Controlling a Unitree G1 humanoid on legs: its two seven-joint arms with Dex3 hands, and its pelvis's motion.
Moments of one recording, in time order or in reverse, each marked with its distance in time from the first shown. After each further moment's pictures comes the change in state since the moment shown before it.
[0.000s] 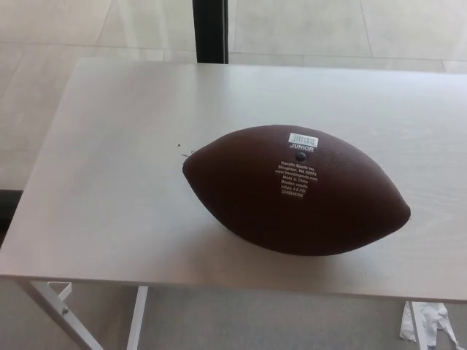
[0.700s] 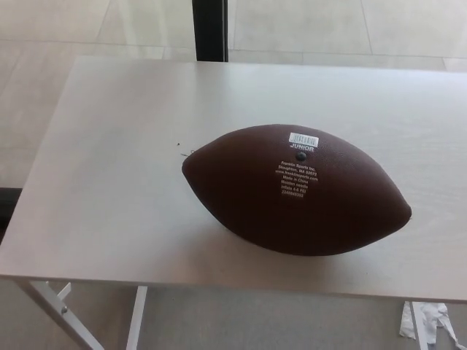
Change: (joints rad) left_arm -0.271 0.014 0.052 -0.565 -0.085 0.082 -0.012; right_arm -0.193 0.029 -0.168 -0.625 0.235 0.165 -0.019
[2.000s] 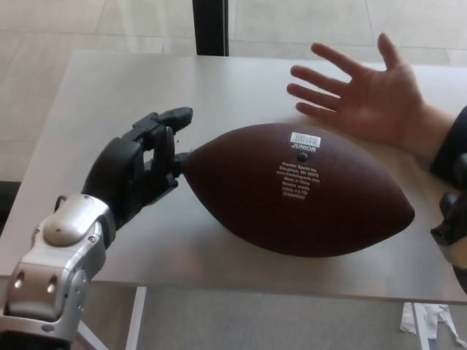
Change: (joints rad) left_arm -0.322 -0.381 -0.718 -0.300 0.007 0.371 0.031; right_arm -0.112 0.413 0.649 -0.312 -0.094 0.257 -0.237
